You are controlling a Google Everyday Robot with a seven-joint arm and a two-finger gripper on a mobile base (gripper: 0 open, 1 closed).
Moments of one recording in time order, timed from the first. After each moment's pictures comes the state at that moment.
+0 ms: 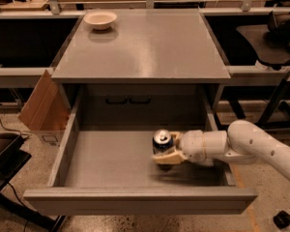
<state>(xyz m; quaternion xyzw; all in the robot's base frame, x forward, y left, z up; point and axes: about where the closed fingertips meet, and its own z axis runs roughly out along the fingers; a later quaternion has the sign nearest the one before) 0.535 -0.057 0.661 -0.50 0.64 0.38 0.44</state>
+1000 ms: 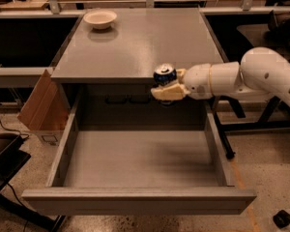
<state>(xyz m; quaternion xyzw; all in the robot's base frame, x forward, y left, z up) 0.616 -0.055 0.843 -0.47 0.68 0.32 0.47</state>
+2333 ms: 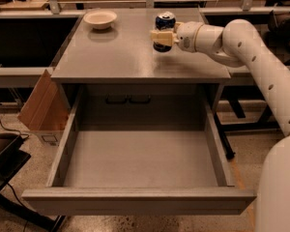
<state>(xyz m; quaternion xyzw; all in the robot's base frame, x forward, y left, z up) 0.814 -0.062 0.927 -0.34 0.66 0.30 0.60</state>
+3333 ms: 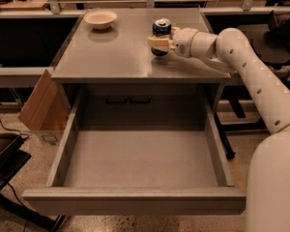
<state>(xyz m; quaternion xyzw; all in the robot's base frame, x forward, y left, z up) 0.835 -0.054 0.901 -0.36 0.64 0.28 0.62</state>
